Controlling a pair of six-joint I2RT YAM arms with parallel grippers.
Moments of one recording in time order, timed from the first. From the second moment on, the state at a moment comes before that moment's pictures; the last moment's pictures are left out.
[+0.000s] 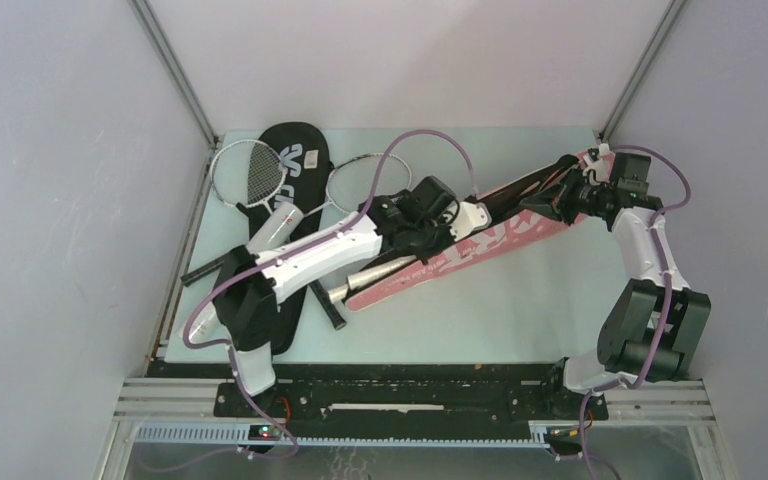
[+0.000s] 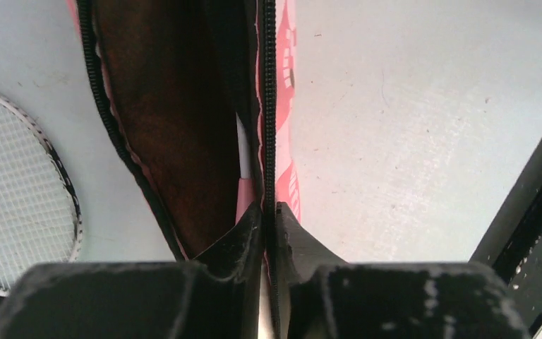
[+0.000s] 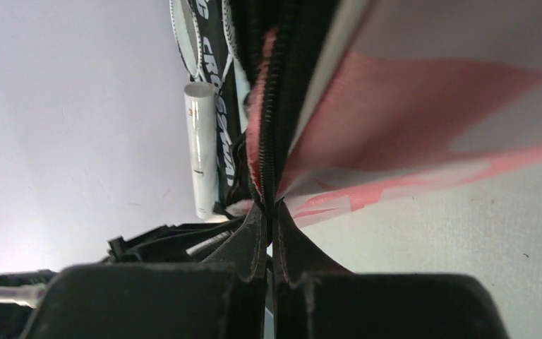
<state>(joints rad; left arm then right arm) -0.94 1.83 1.61 -0.67 0.04 0.29 -0.28 1.49 1.16 -0.49 -0.90 0.60</state>
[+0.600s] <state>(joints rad) -0.85 1.75 1.56 -0.77 0.30 0.44 -0.27 1.40 1.09 -0.63 -1.01 0.24</state>
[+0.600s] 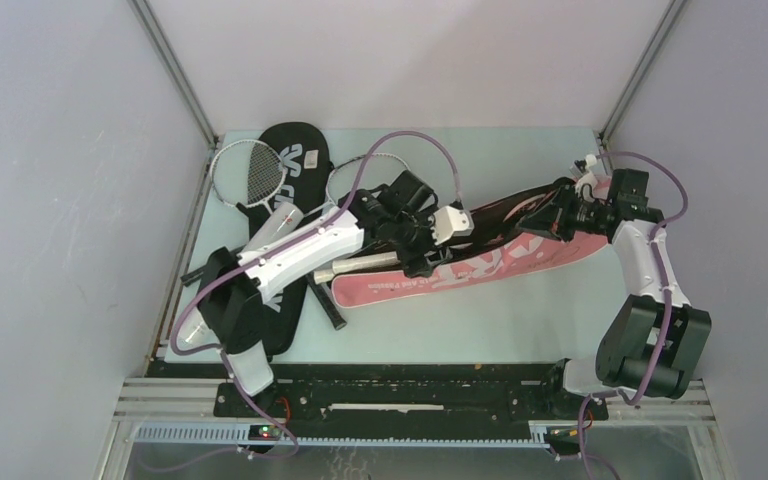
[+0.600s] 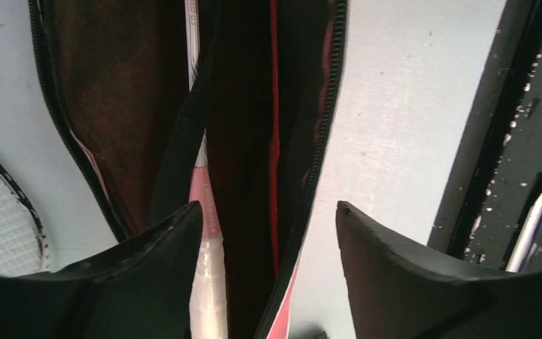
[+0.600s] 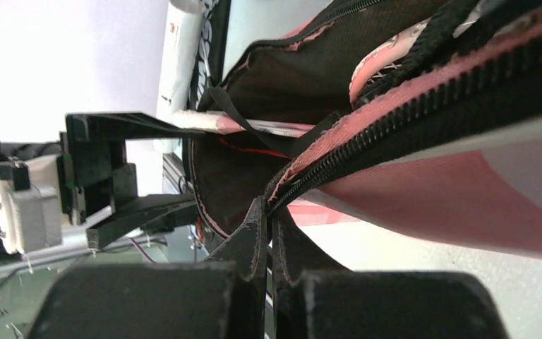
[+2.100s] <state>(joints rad) -0.59 1.90 1.69 -1.05 0.49 0.57 -0.41 1.43 1.03 -0.88 -1.22 -0.23</state>
